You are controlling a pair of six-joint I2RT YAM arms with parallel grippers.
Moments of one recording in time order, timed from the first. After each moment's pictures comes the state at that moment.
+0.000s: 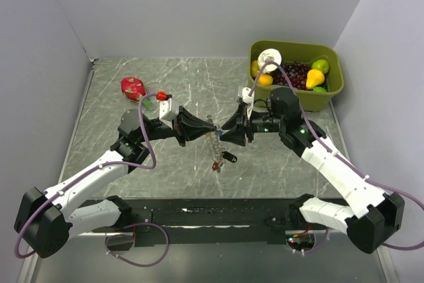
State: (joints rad) left arm -0.65 1.06 0.72 0.66 0.82 -0.28; right arm 0.53 1.10 1.03 -0.31 -0.88 -0.15
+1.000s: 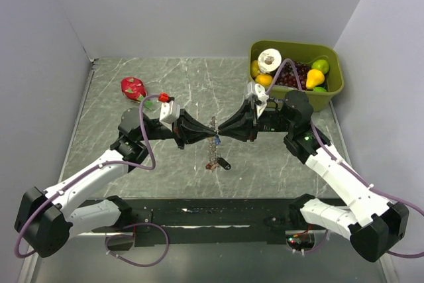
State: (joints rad) left arm -0.65 1.07 0.74 0.65 0.92 -0.27; right arm 0.52 1.01 0.94 0.04 -0.99 0.08
